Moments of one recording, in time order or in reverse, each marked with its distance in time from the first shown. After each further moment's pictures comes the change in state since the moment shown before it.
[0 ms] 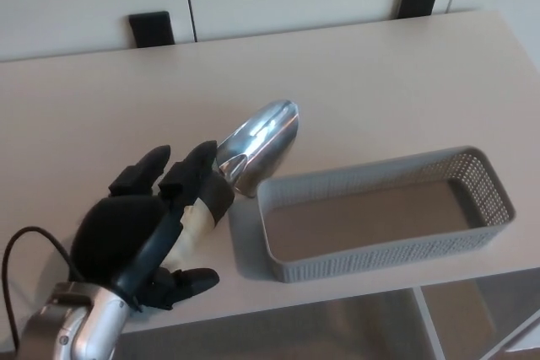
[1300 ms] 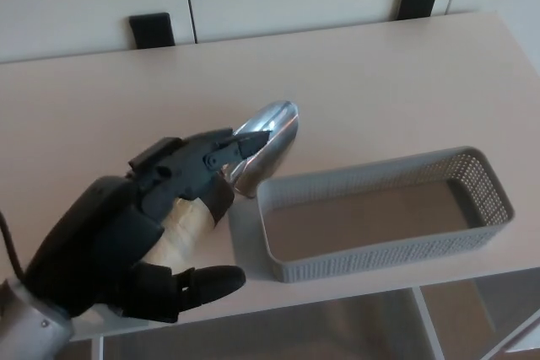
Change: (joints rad) left_arm 0.115 0.085 0.187 -0.376 -0.574 -0.241 -0.305; right_arm 0.015 0.018 -0.033 0.008 0.030 -0.025 0.000
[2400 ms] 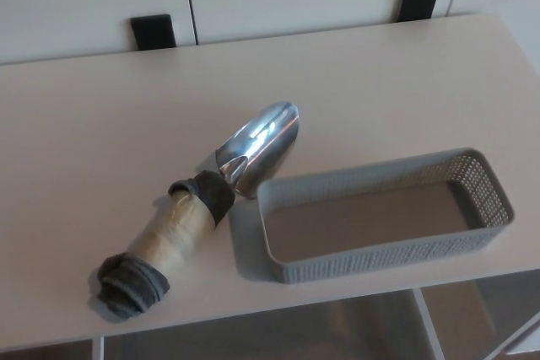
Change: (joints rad) left_arm 0.500 0.121 -0.261 0.077 -0.307 0.053 -0.266; right_arm 0.045 0.001 -0.004 0.018 0.024 -0.033 0.000
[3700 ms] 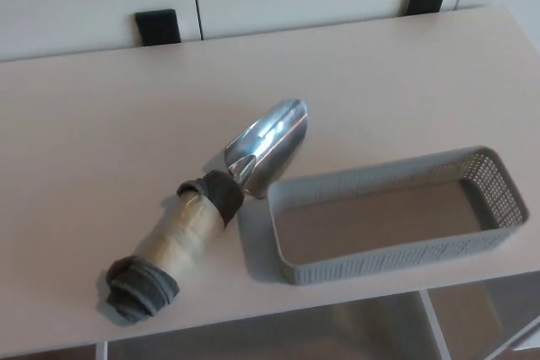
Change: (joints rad) left_arm -0.191 -0.273 0.494 0.821 -0.099 0.076 0.195; right_arm 0.017 0.000 -0.006 -0.002 0.011 -0.003 0.004
